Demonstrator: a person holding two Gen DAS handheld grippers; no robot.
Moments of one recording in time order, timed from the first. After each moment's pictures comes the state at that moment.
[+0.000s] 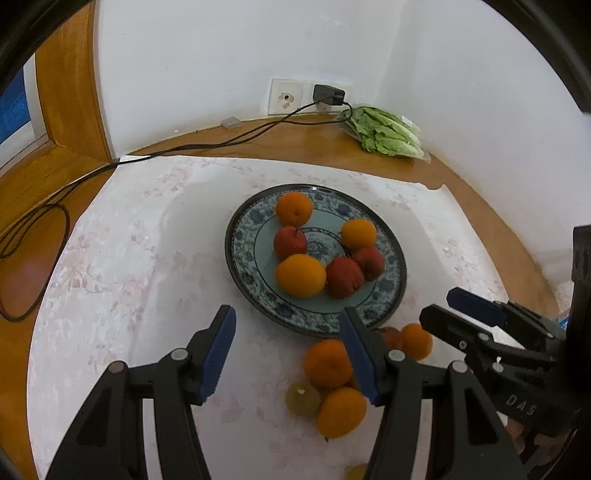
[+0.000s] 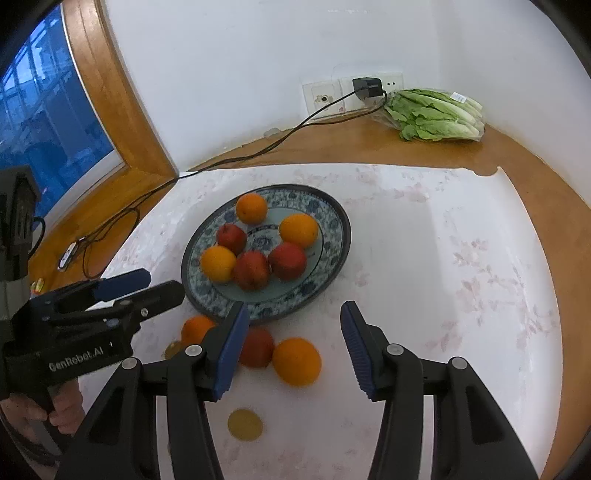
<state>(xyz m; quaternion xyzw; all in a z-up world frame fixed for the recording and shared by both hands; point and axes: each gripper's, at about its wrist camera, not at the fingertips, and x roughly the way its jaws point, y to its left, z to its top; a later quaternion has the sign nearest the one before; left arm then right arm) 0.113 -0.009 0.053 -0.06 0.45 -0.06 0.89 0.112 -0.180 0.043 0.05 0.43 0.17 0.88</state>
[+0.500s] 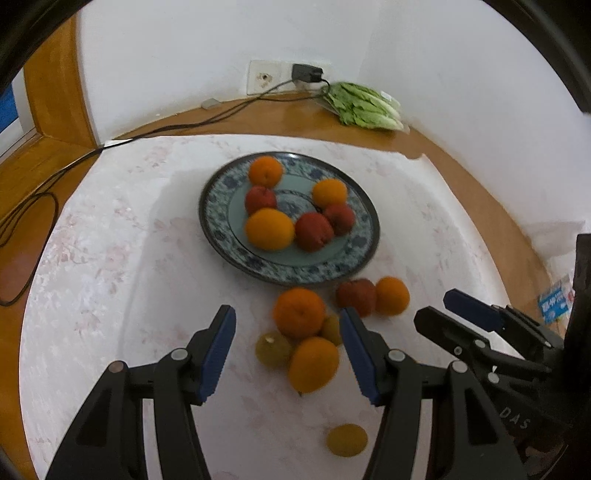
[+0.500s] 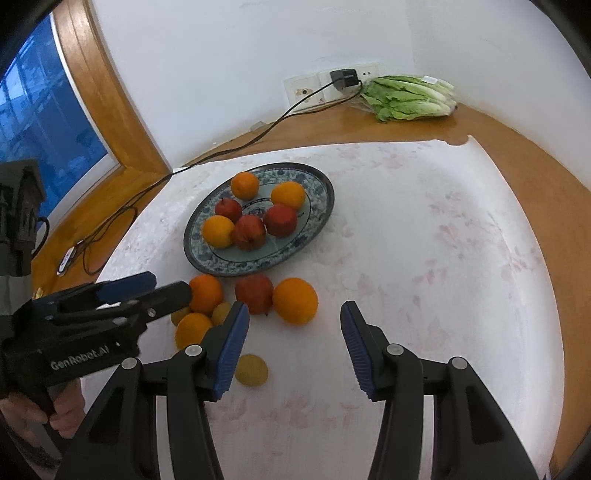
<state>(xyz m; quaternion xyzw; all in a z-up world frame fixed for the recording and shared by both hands) 0.086 -0.032 0.047 -0.04 0.48 -0.09 0.87 0.068 -0.191 0.037 0.07 0.44 0.14 0.88</state>
